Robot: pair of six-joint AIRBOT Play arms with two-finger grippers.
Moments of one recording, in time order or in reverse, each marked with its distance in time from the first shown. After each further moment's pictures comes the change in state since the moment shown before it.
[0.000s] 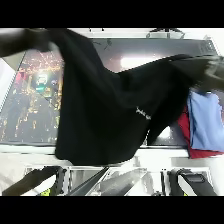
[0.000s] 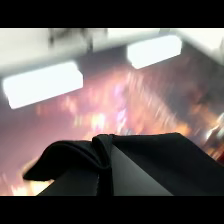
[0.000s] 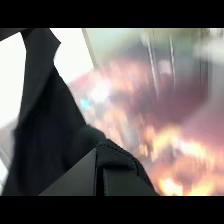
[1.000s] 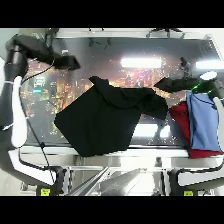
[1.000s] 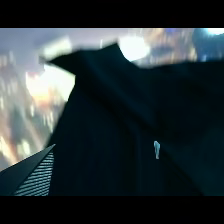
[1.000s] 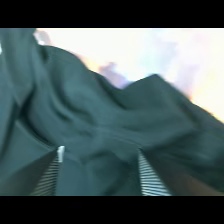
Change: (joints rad) left arm 0.207 -0.497 0.129 0.002 0.358 -0.034; right arm -0.175 -0.737 0.018 -0.164 -0.010 0.011
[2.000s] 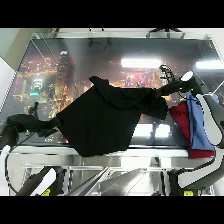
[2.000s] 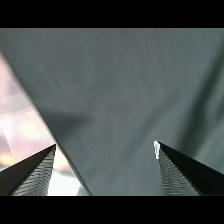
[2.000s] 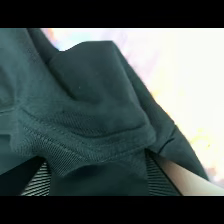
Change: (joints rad) left arm 0.377 0.679 -1.311 0.000 -0.335 -0.123; right arm 0.152 -0.129 0.060 -0.323 -0.090 -0.138
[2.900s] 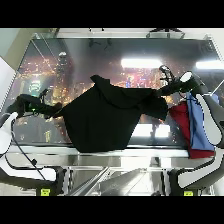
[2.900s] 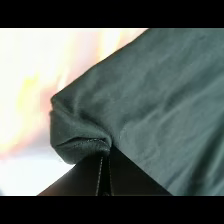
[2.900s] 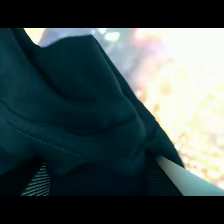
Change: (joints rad) left arm -0.046 -0.591 0.439 -0.097 0.020 0.211; right arm 0.000 -0.005 0.000 -0.078 -0.015 0.007
